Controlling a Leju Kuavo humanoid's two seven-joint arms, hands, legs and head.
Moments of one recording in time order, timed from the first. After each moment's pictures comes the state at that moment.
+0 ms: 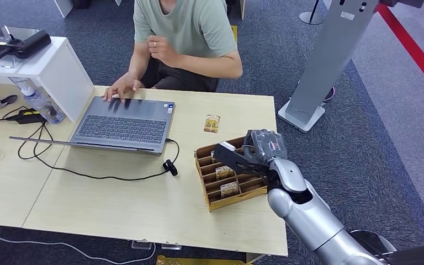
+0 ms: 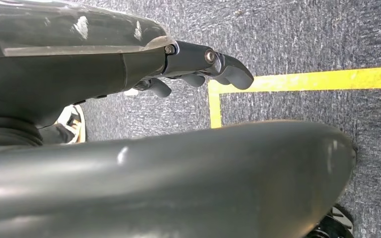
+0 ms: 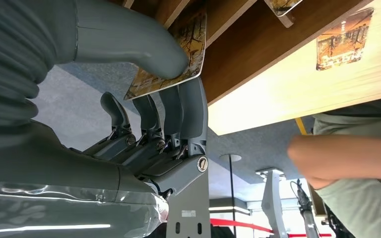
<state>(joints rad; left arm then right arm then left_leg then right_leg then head) -0.12 0.05 -1.20 -0.19 1.31 0.08 0.00 -0.60 -0.05 0.75 -1.23 0.90 -0.10 0.48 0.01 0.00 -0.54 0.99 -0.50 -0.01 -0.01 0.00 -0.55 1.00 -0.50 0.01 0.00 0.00</state>
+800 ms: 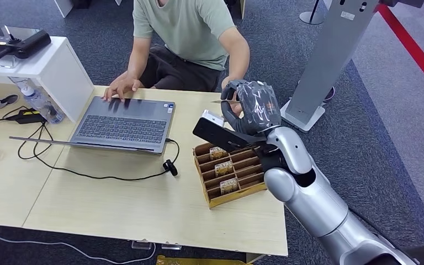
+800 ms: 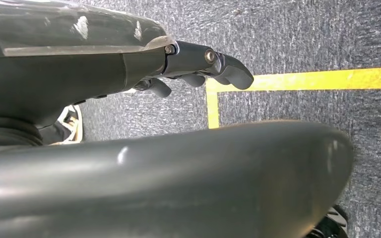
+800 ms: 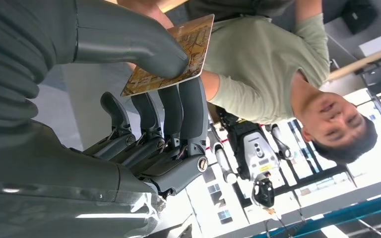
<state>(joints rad) -0.12 0.05 -1.22 -0.19 1.31 0.08 -0.01 -0.83 0.09 0.85 -1.05 0.83 -0.23 0.31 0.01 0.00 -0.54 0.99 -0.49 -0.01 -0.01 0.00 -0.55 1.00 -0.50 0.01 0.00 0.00</state>
